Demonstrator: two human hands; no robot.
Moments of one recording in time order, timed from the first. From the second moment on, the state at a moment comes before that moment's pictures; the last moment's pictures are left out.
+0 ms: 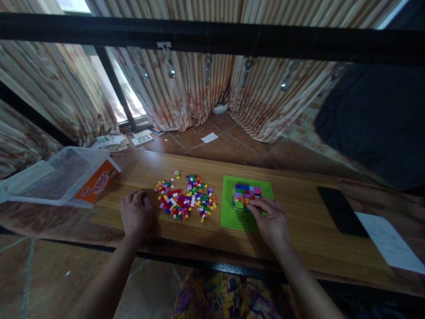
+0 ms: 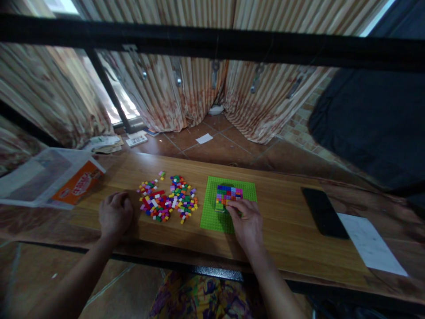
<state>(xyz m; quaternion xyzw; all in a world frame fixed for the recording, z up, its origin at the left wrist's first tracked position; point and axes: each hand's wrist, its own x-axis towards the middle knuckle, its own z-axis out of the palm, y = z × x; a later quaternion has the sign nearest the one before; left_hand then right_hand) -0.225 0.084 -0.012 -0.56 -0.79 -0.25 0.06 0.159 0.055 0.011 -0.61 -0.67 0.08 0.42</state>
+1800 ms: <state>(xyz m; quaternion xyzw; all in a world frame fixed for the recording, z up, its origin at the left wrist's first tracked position) -0.224 0.083 -0.012 -0.56 -0.79 -0.25 0.06 0.161 0.051 0.004 -0.60 -0.68 0.03 0.43</state>
